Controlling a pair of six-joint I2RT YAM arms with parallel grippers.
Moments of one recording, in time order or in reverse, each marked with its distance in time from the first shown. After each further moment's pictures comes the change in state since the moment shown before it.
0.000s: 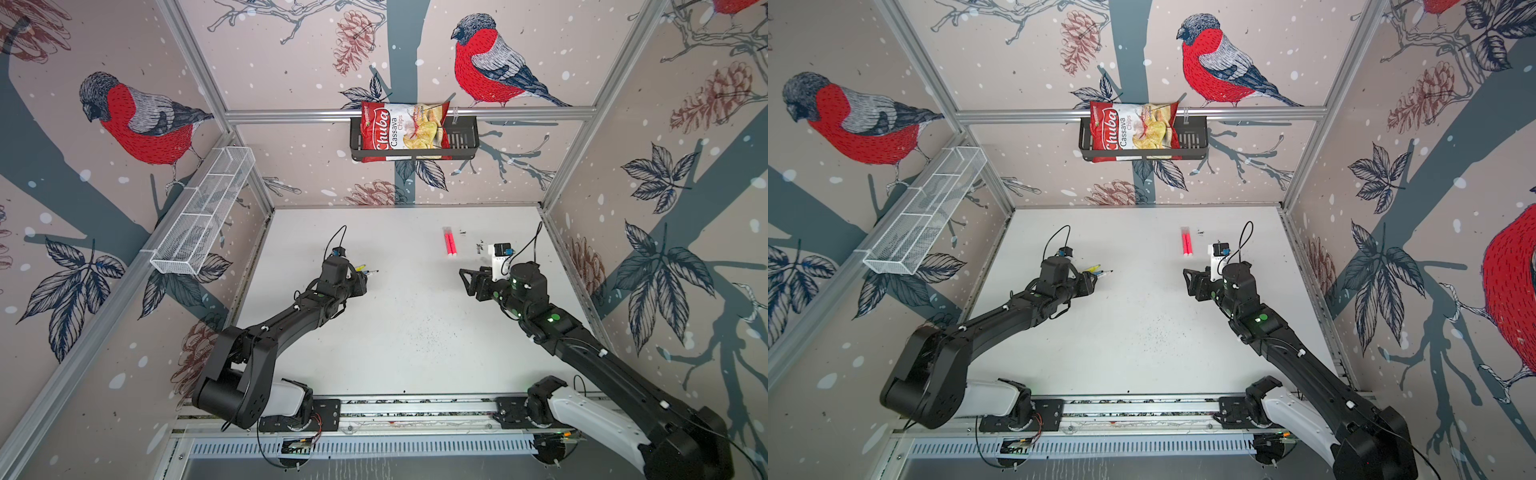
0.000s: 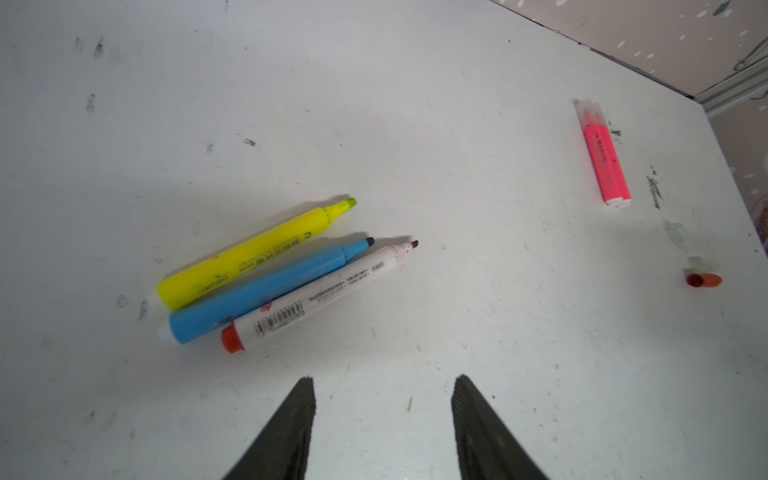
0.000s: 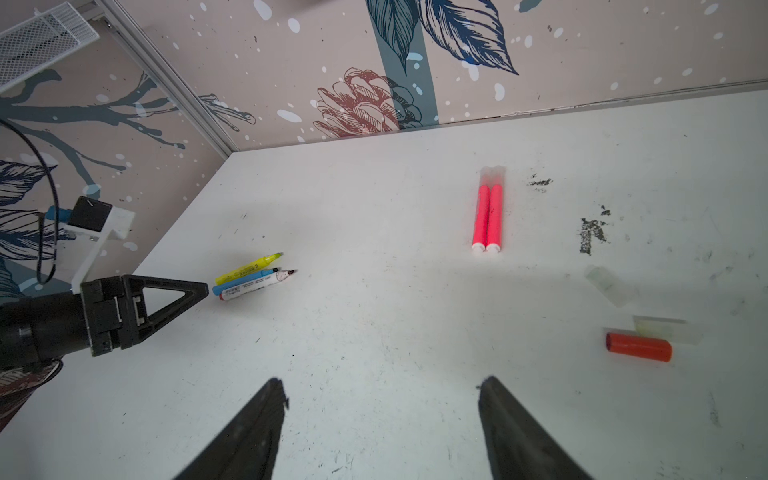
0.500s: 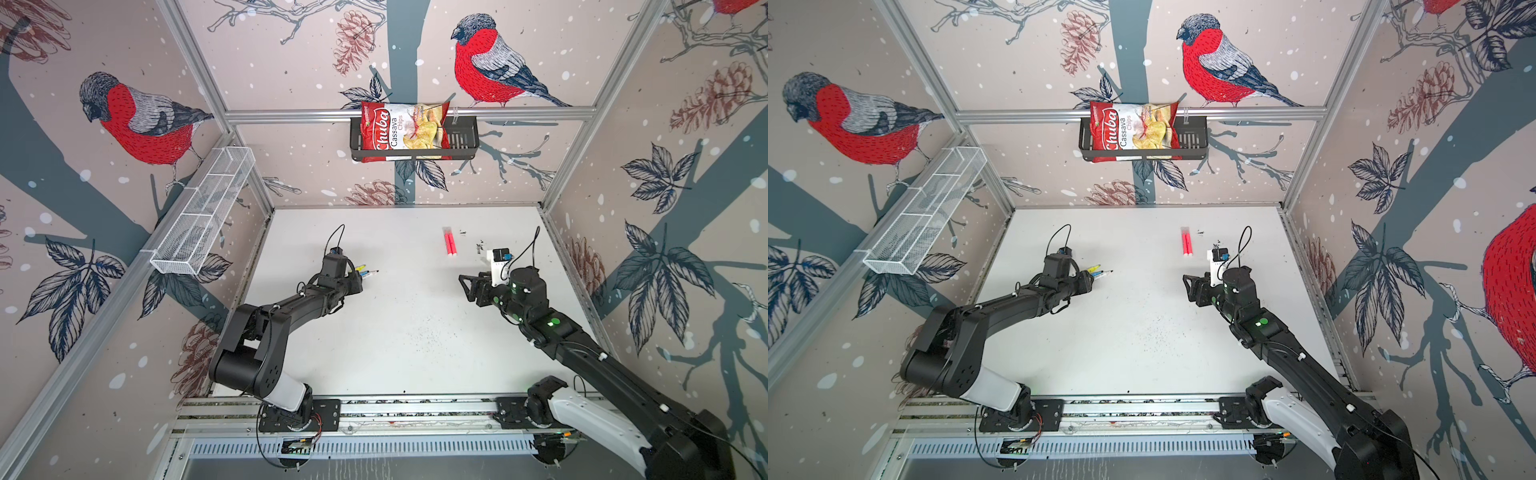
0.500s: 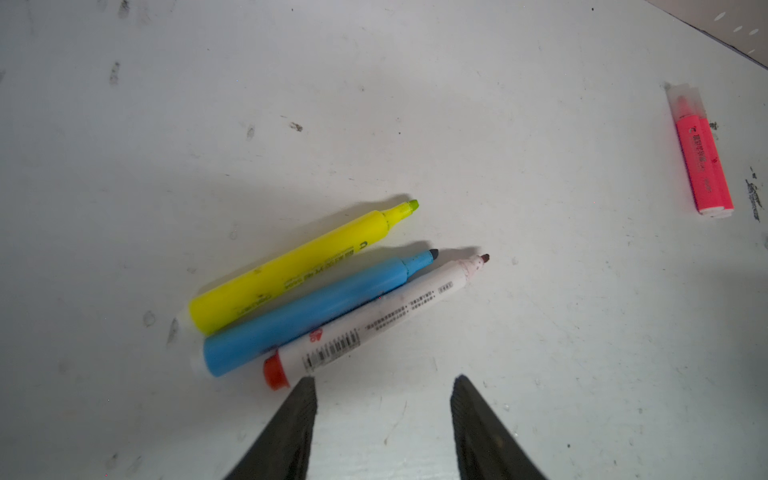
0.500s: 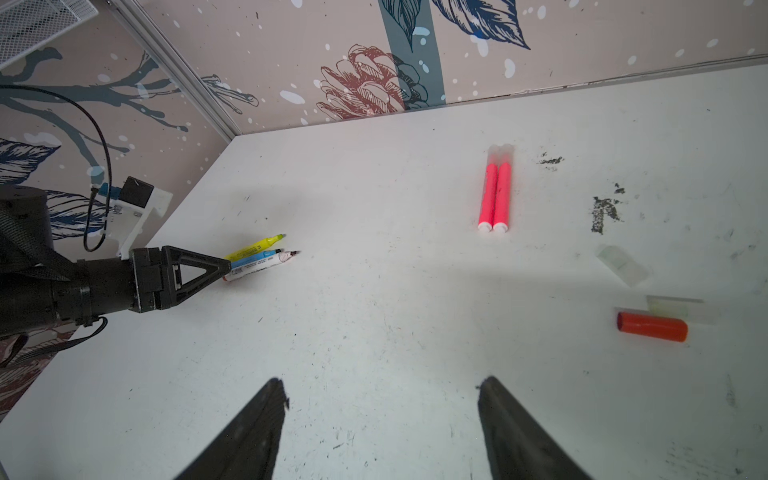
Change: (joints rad) left arm 0.053 0.150 0.053 0.012 0.009 0.020; right arm 0.000 -0.018 -0.045 0.000 -0.027 0.001
